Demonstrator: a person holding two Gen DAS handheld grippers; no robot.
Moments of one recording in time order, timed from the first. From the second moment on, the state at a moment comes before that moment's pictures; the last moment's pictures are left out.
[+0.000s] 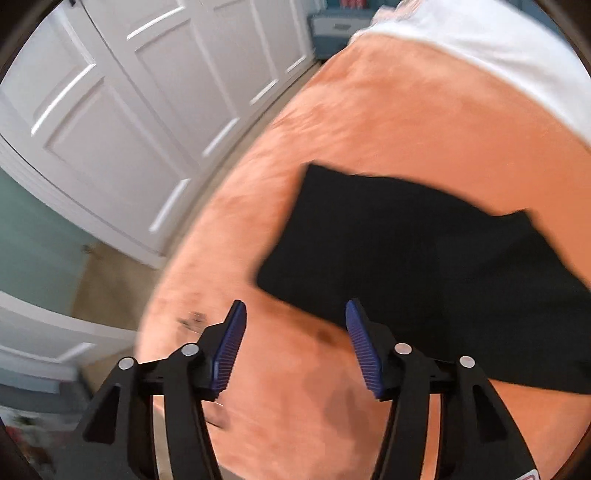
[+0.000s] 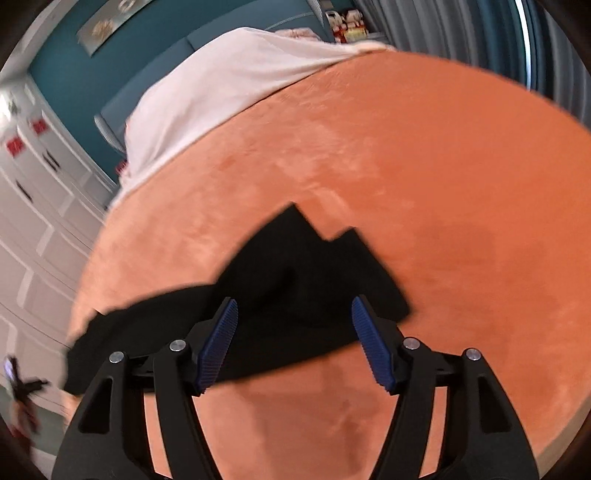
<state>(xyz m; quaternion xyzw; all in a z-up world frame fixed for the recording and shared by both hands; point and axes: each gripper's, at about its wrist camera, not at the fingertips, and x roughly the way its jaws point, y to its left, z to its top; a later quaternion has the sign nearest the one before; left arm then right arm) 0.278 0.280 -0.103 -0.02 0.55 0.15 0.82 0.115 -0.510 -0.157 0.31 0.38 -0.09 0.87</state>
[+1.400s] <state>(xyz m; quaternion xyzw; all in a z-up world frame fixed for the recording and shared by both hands) 0.197 0.044 -0.172 0.01 0.59 -0.04 0.80 0.173 -0.549 -0.240 0.06 0.54 -0.21 0.81</state>
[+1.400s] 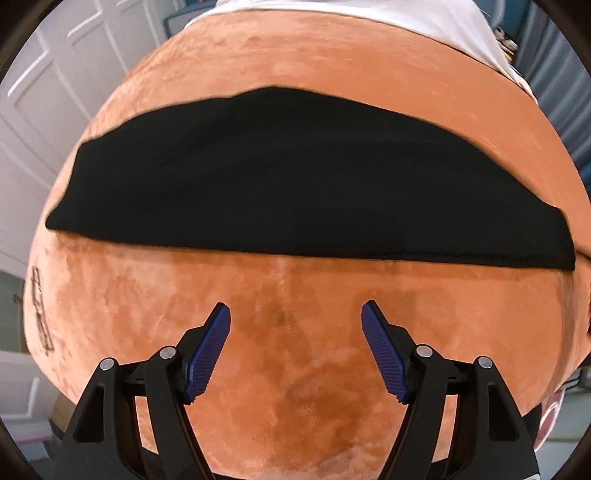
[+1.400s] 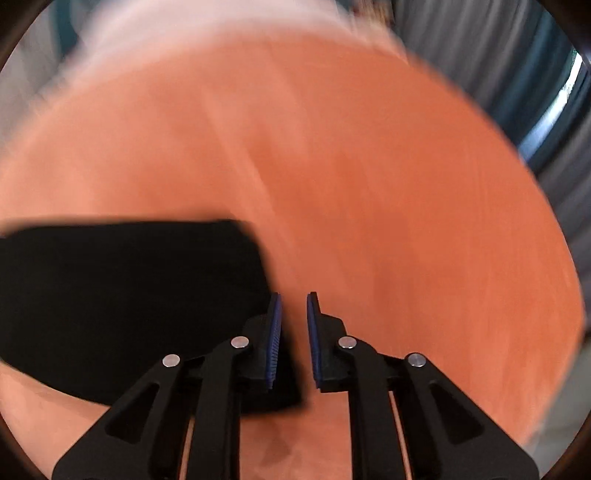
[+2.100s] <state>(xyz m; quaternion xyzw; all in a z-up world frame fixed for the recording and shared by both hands) 0.224 0.119 -0.209 -0.12 0.59 0.01 0.80 0.074 -0.469 -0.225 0.27 0.46 -0.17 0.83</state>
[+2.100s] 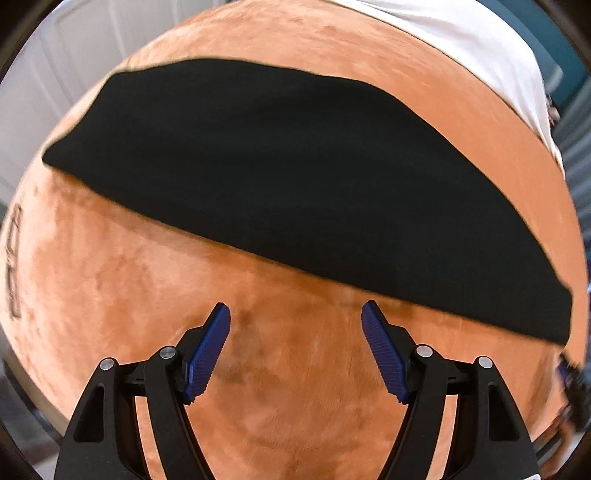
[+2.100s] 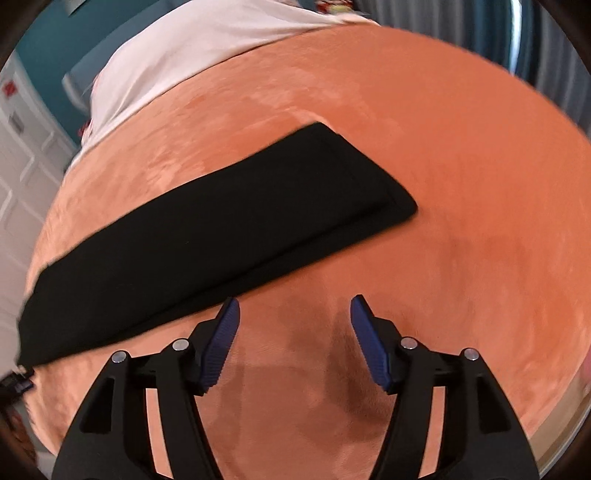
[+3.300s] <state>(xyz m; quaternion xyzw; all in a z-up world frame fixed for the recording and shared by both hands) 0.235 0.038 -0.215 -0.03 0.59 -0.02 0.80 0.131 -0.546 -0.233 0.16 0.46 -0.20 0.85</state>
